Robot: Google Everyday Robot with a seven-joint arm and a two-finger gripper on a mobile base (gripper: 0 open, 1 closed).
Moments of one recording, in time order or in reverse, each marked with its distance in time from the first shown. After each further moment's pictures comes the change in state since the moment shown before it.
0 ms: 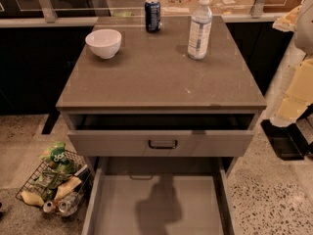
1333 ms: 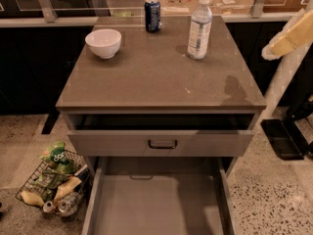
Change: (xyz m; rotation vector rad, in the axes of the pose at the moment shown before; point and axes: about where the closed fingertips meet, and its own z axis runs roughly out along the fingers) arm 0.016 -0.139 0.002 0.263 -0.390 0.231
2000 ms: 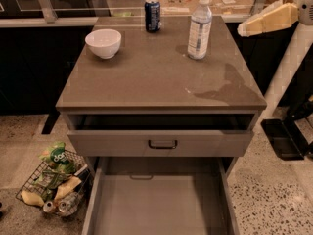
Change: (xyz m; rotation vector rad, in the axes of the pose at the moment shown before) arm -0.026 -0.051 0.049 0.096 -0.372 0.192
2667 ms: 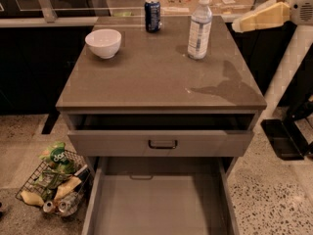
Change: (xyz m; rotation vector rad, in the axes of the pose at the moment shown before) arm -0.002 -0.008 0.019 0.021 -0.056 0.021
